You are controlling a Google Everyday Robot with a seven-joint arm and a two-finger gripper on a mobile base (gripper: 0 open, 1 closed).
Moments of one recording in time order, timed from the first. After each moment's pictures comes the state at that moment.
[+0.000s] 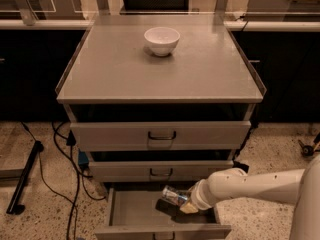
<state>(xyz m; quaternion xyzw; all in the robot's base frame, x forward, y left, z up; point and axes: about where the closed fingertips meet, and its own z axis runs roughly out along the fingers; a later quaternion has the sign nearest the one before) 0.483 -0.120 0.369 -0.53 0.82 0.12 0.18</state>
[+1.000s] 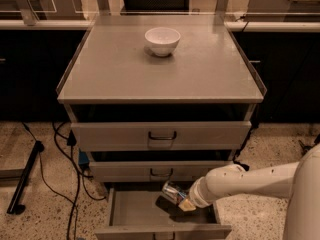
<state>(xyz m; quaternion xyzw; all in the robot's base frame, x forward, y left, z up) 0.483 -0.113 0.388 -0.46 0.86 0.12 0.16</state>
